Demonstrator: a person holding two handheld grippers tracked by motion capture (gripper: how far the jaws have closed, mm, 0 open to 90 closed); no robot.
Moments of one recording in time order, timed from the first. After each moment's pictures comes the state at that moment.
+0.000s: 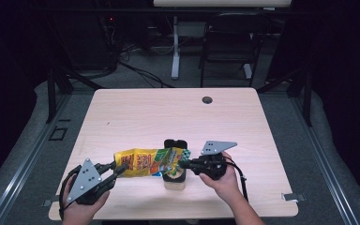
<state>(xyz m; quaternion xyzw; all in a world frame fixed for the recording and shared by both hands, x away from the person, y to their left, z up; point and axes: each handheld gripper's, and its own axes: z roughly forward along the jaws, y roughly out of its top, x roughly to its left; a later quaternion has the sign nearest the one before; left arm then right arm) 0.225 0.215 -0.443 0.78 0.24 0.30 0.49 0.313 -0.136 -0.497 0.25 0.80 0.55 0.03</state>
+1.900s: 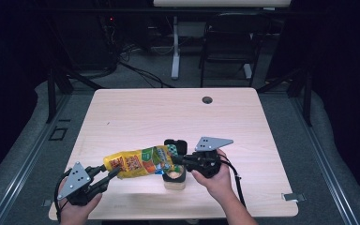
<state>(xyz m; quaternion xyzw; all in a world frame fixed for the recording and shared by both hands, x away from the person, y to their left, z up) 0.237 0.250 -0.489 0.76 0.29 0.26 0.51 0.307 -0.115 -0.470 0.26 0.78 0.57 0.04</state>
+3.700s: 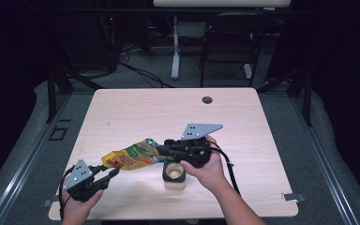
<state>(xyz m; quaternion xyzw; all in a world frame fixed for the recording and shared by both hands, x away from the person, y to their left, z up) 0.257 0.260 -0.516 0.77 0.33 0.23 0.50 0.311 -0.084 -0.415 0.20 0.80 0.57 0.04</state>
